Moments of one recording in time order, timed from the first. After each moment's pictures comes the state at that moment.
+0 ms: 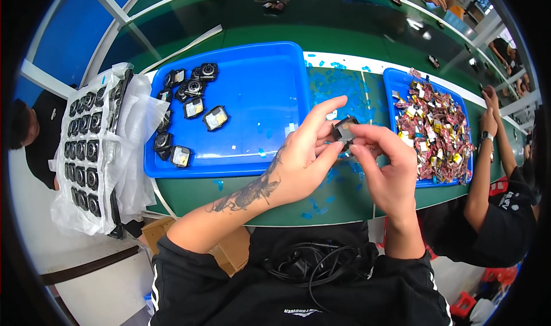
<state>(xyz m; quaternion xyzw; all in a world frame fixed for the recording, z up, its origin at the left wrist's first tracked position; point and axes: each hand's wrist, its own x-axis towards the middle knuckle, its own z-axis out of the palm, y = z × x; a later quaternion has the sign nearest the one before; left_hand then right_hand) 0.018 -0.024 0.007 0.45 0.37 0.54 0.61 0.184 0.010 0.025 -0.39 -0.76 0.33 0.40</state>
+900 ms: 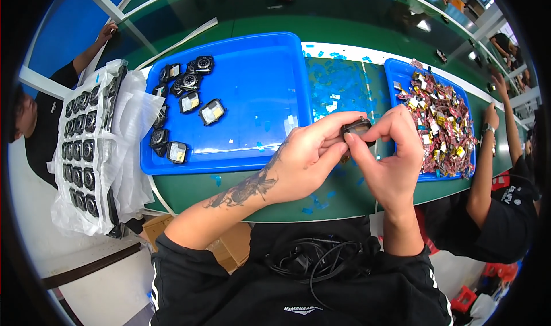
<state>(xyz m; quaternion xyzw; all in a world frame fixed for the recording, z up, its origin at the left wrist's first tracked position) 0.016 -0.026 0.000 0.54 0.35 0.50 0.57 0.180 0.016 0.026 -0.39 -0.80 0.20 0.42</state>
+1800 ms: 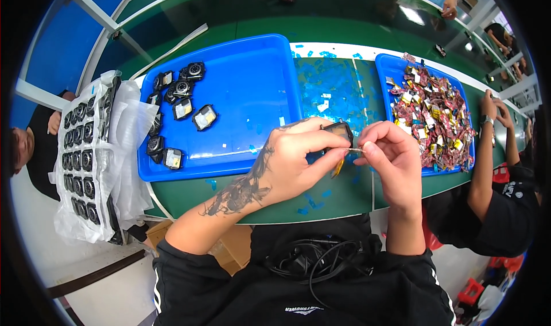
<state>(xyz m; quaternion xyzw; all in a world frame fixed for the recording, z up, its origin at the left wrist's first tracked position) 0.012 -0.023 0.004 0.70 0.44 0.46 0.31 0.212 0.010 0.012 -0.35 -0.54 0.65 0.40</state>
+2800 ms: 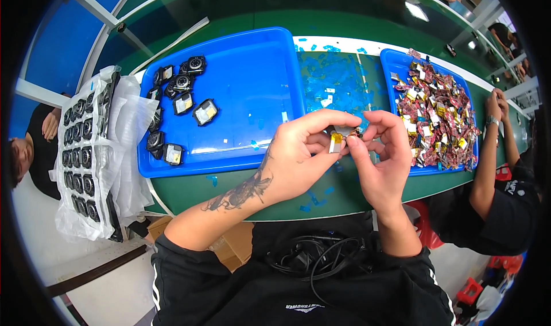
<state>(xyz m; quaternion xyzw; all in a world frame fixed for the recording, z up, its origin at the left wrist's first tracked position) 0.023 -0.025 0.001 0.49 0.43 0.49 0.58 0.189 0.001 -0.014 -0.40 -0.67 0.40 0.49</state>
